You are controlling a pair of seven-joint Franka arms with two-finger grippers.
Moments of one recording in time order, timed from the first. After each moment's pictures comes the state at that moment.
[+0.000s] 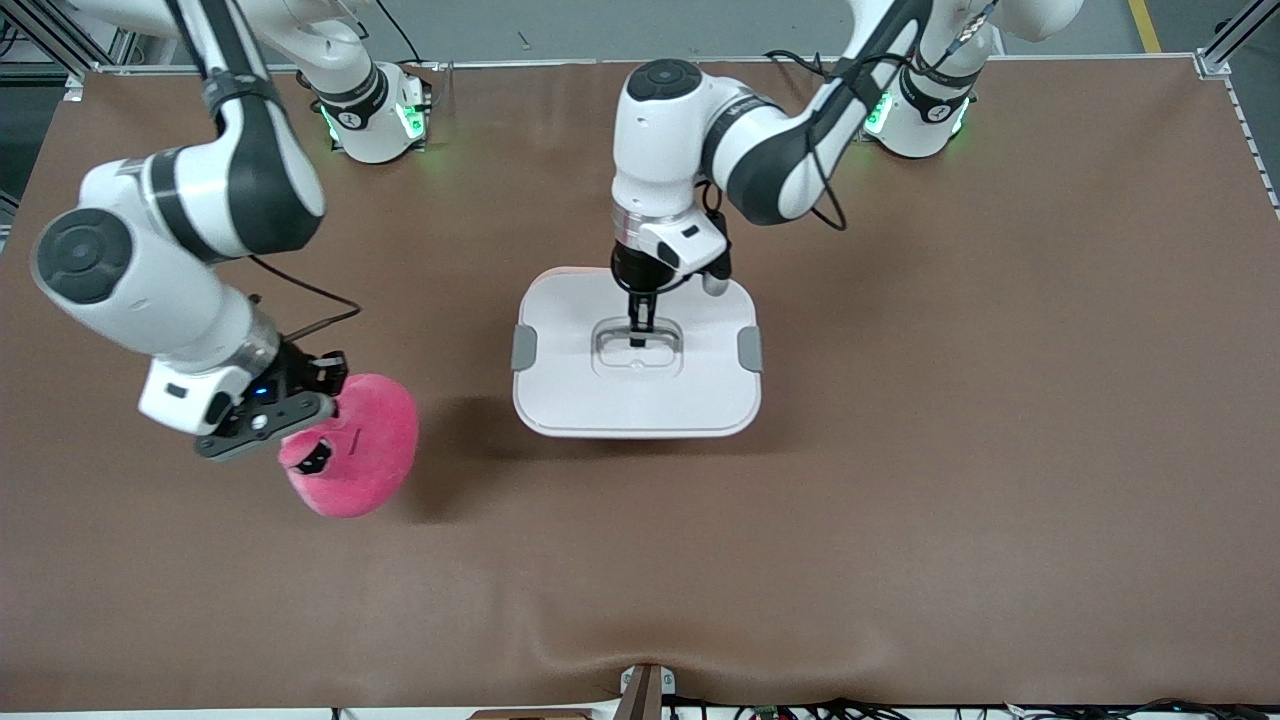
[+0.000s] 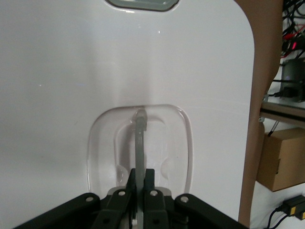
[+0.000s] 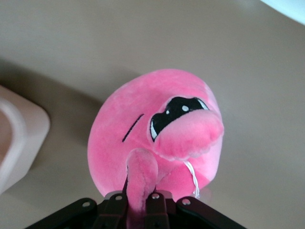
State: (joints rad) left arm -0.74 0.41 -0.08 -1.64 0.34 2.37 -2.60; right arm 0.26 0.29 -0.01 -1.59 -0.01 1.94 -0.21
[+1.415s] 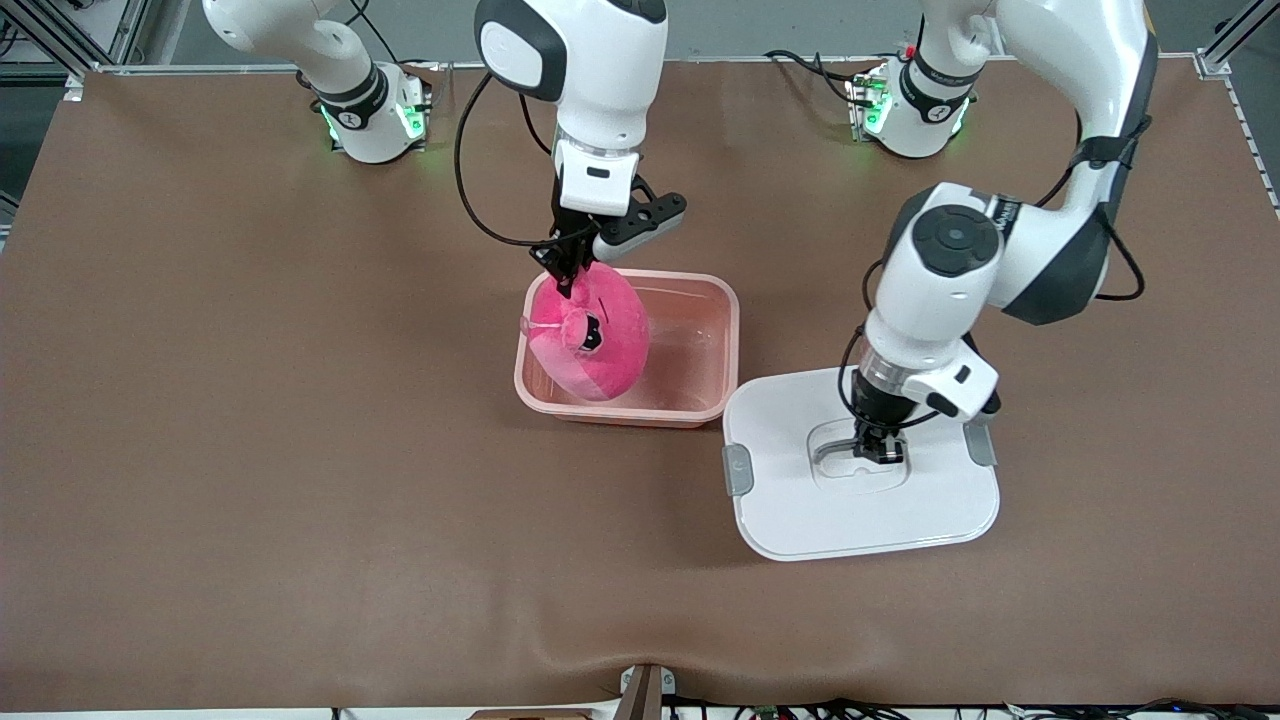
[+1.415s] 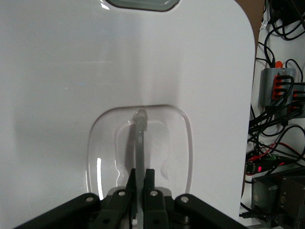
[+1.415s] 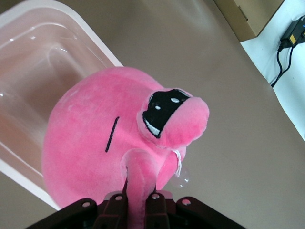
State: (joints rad) left arm -0.25 0.38 -0.15 -1.68 0.22 2.31 -2.12; right arm 0.87 0.31 -0.01 -1.55 -0.43 1.85 0.22
